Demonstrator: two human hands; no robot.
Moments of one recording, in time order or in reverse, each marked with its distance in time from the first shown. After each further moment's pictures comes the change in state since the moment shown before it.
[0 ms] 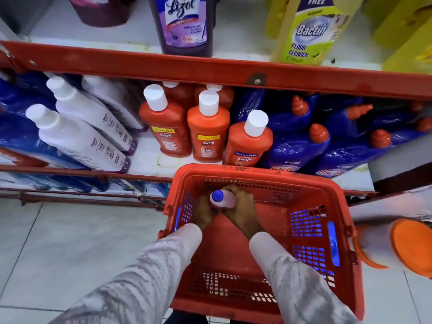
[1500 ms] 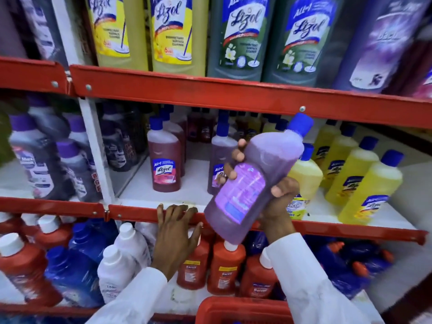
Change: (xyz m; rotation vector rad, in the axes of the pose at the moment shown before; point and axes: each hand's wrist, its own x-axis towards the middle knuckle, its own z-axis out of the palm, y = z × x) left_hand 0.019 0.170 -0.262 0.583 0.624 0.765; right_hand 0.022 -0.356 -0.186 1.464 -0.672 -0.953
